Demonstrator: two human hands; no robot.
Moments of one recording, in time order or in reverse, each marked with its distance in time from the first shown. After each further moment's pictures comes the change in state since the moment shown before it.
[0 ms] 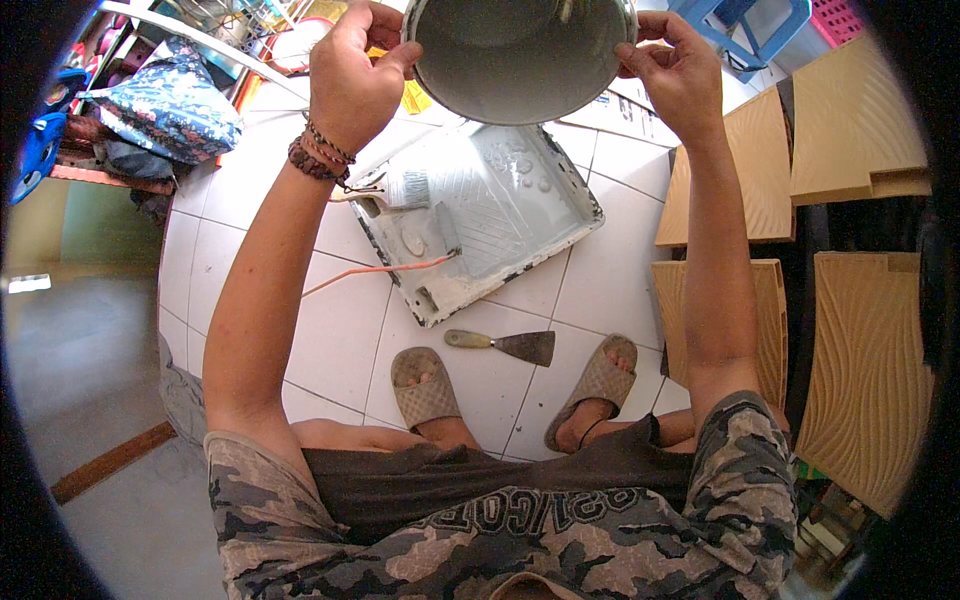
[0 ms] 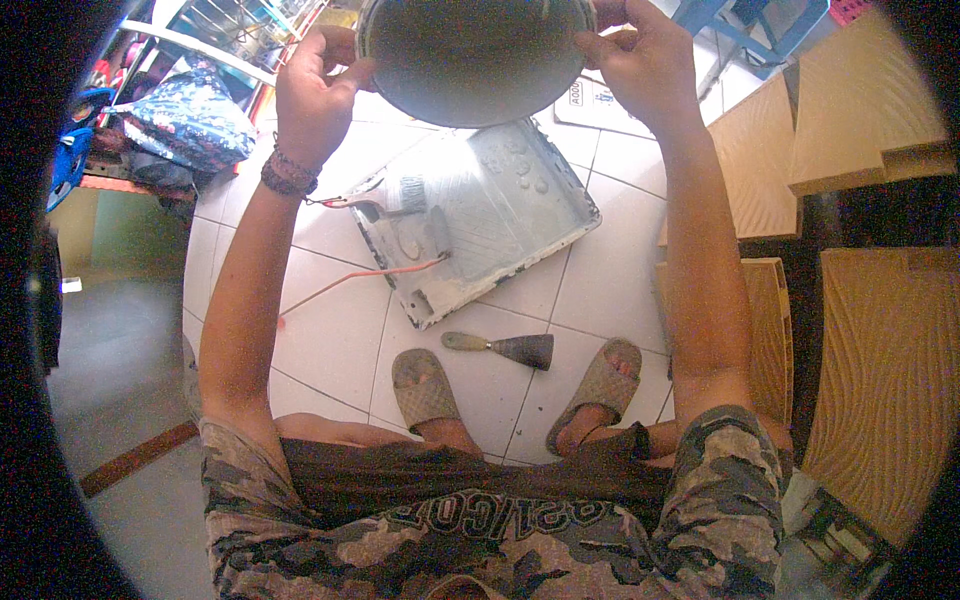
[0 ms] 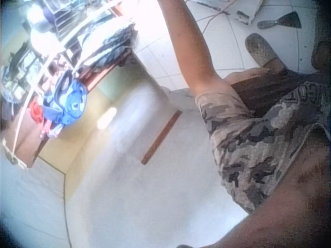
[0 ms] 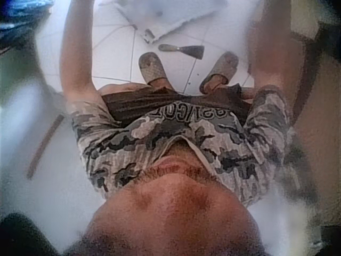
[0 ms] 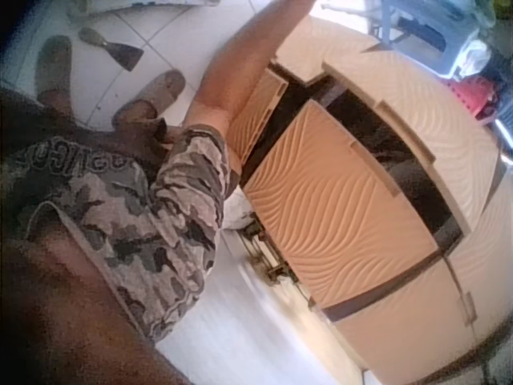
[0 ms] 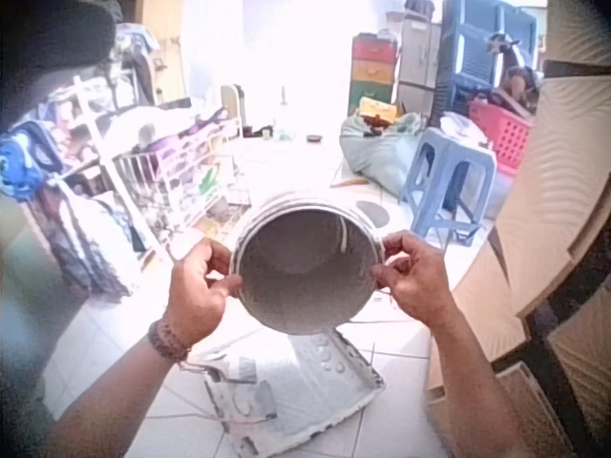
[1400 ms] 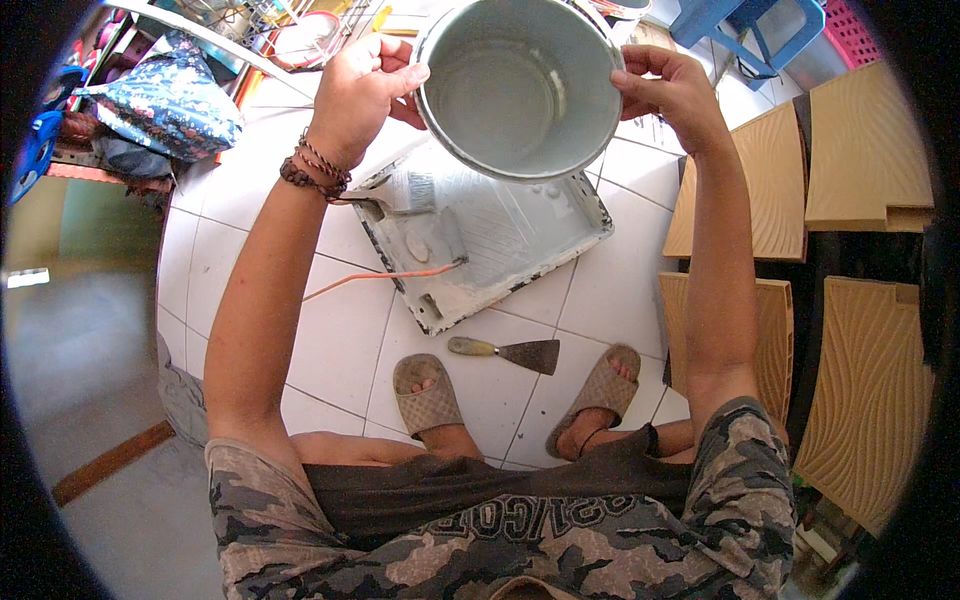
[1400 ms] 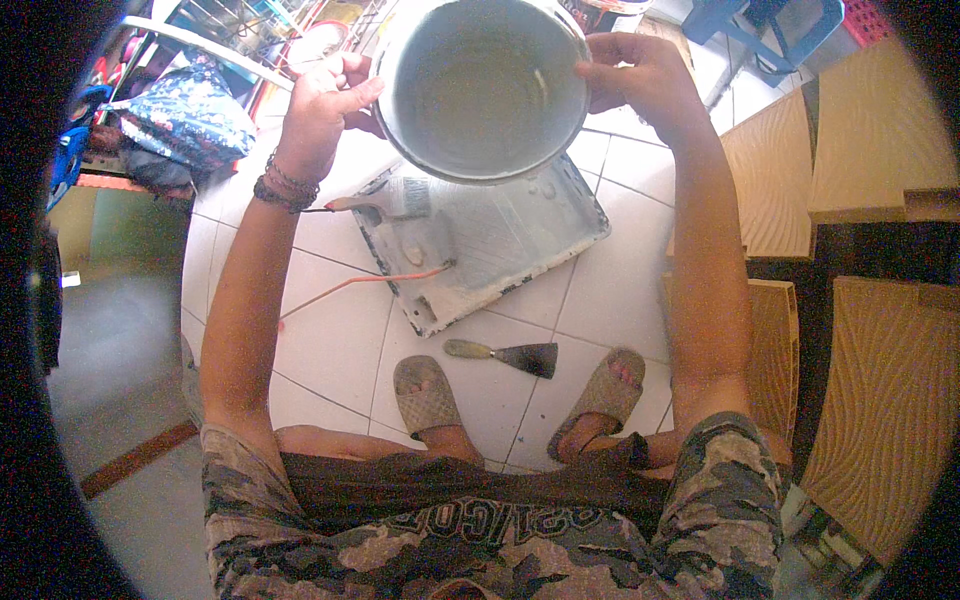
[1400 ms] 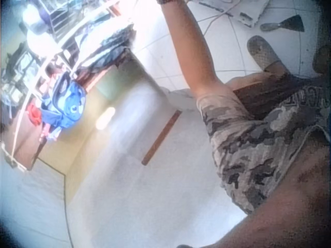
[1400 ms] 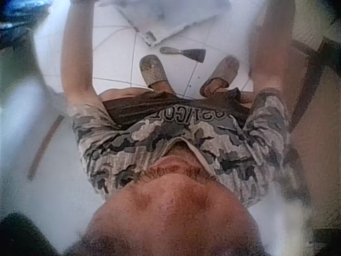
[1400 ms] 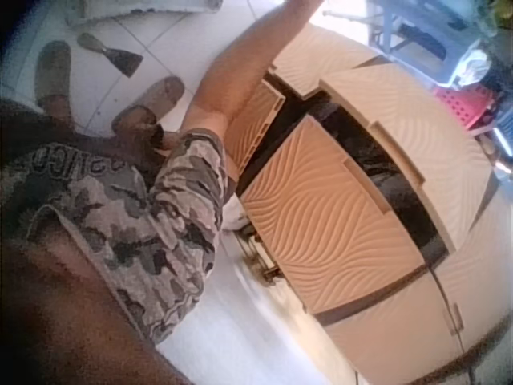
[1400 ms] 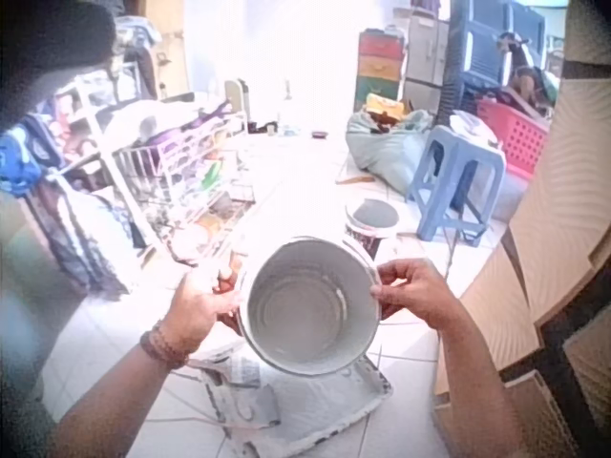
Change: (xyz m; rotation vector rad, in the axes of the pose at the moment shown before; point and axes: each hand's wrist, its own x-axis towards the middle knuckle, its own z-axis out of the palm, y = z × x) left_hand -0.004 -0.011 -0.005 -0.455 -0.176 -0.406; right_hand 0.006 0.016 0.001 0.065 -0.245 0.326
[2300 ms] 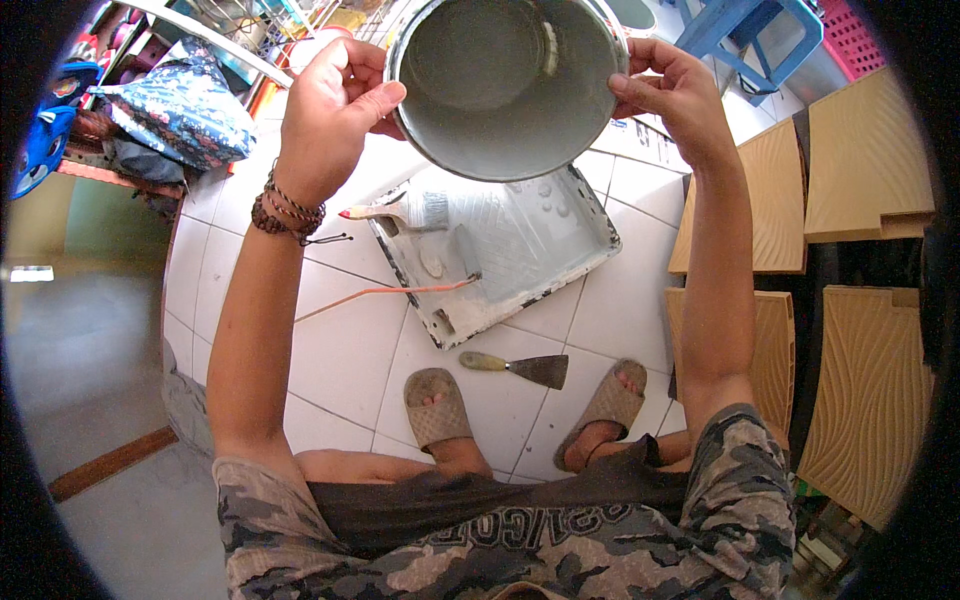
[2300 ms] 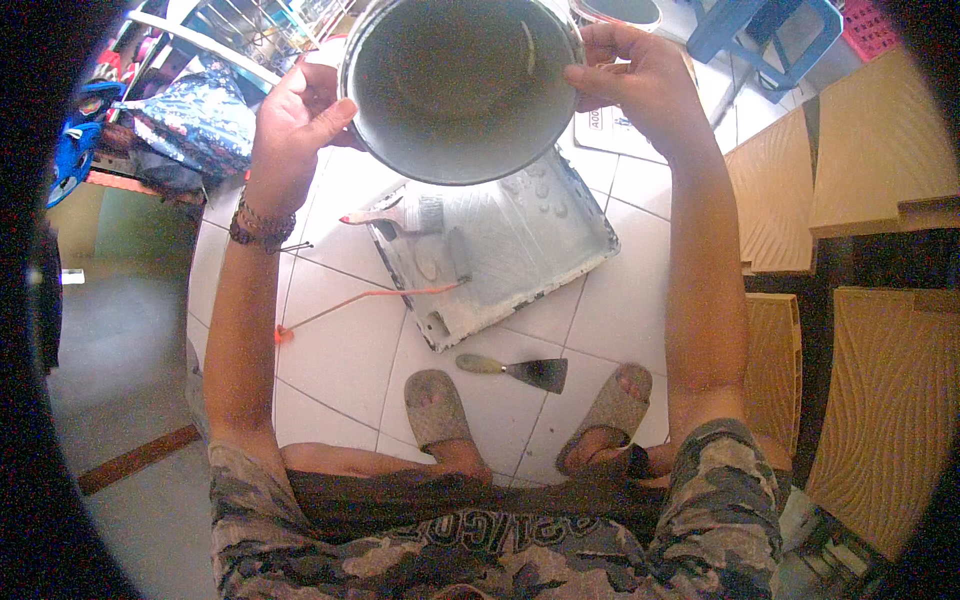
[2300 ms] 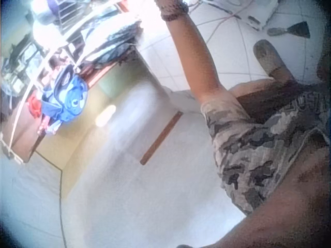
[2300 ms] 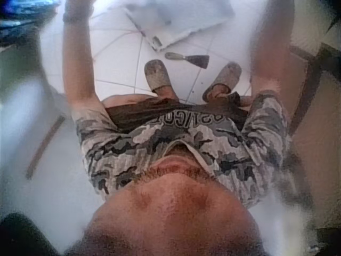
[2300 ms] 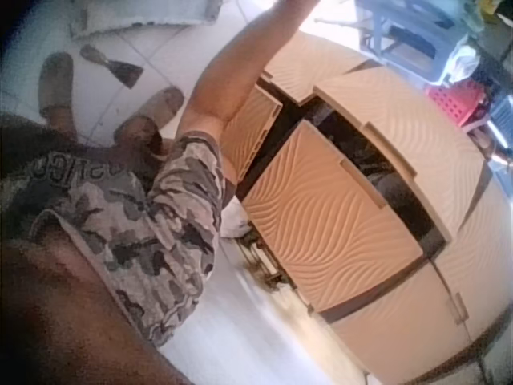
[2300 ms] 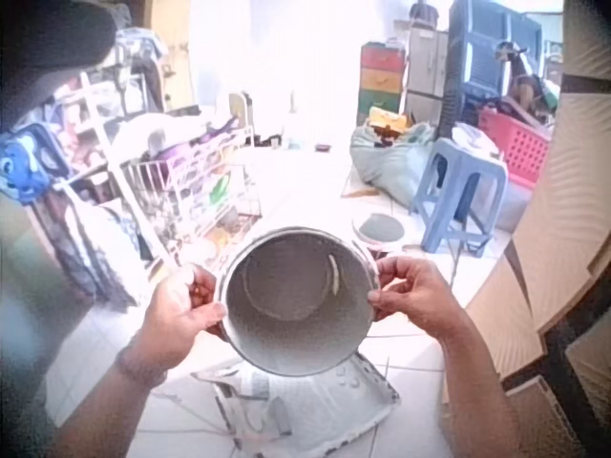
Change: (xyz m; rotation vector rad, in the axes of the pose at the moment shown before) left_hand -0.017 0.029 -0.030 0.107 0.034 0.143; right_hand 0.009 -0.027 0.018 0.089 0.022 -0.152
